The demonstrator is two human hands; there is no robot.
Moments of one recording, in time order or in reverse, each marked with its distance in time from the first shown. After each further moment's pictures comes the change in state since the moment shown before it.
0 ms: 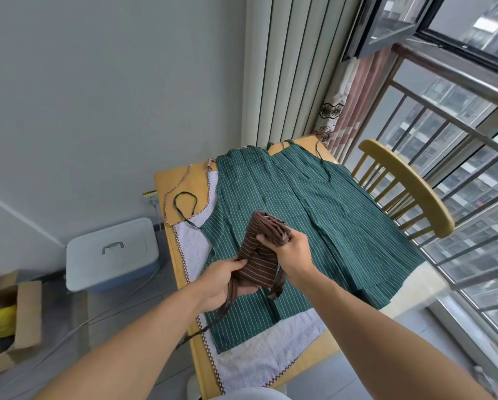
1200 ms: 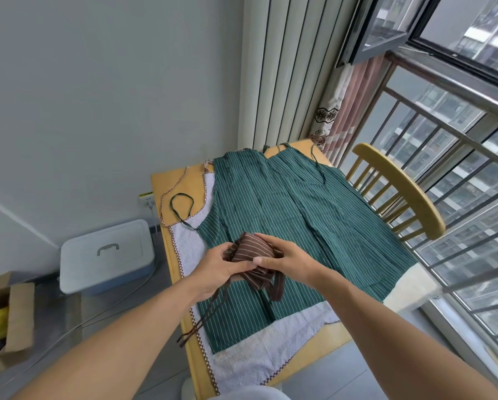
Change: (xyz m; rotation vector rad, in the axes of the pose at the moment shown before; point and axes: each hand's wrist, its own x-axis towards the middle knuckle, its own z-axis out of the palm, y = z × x) left_hand -0.003 0.011 0.001 0.226 0.006 0.262; right_hand -0.006 -0.012 -0.034 -0.469 -0.526 0.068
